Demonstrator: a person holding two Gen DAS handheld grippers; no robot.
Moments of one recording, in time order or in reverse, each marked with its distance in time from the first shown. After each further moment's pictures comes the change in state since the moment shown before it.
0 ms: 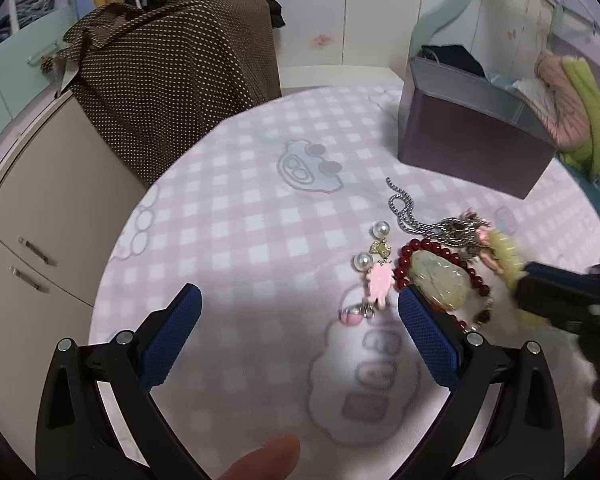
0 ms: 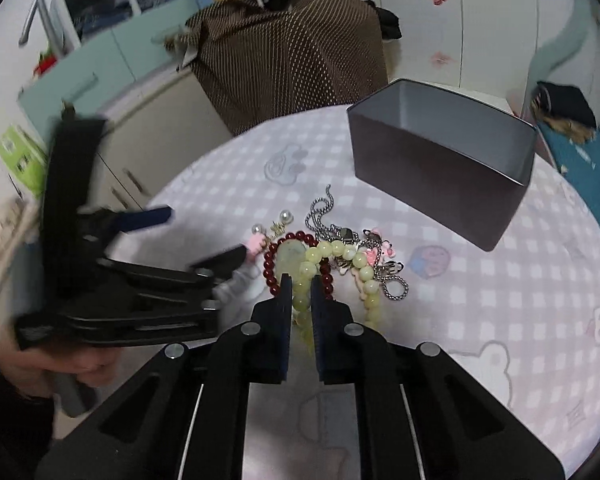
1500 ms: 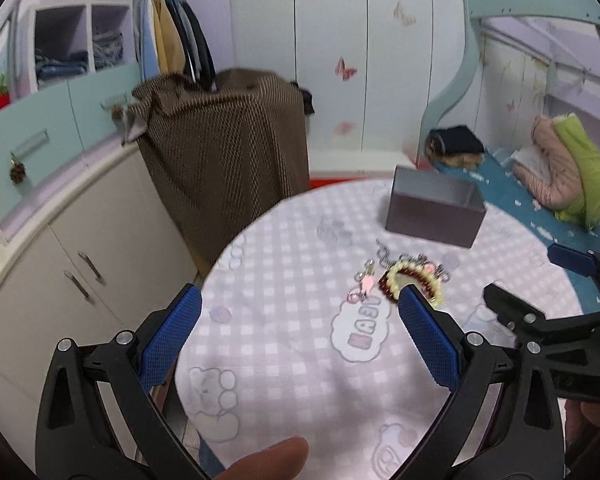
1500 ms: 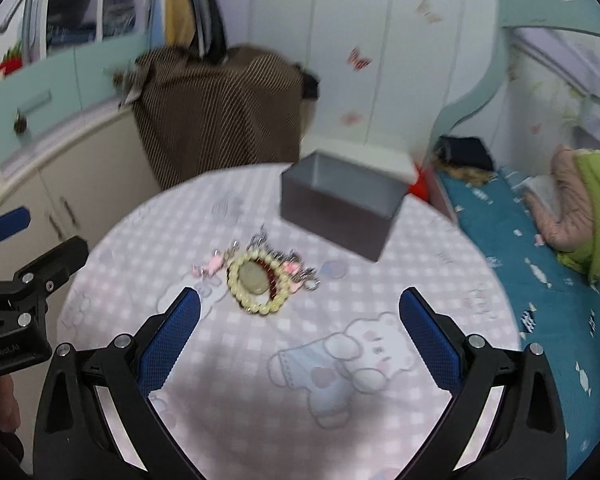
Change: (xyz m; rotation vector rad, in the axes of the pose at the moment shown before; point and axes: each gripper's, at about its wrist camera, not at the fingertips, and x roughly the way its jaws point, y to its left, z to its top) left arm -0.160 0.019 -0.050 -0.080 -0.306 0.066; right arm -0.066 0.053 -0.029 -0.037 -0.179 -0.402
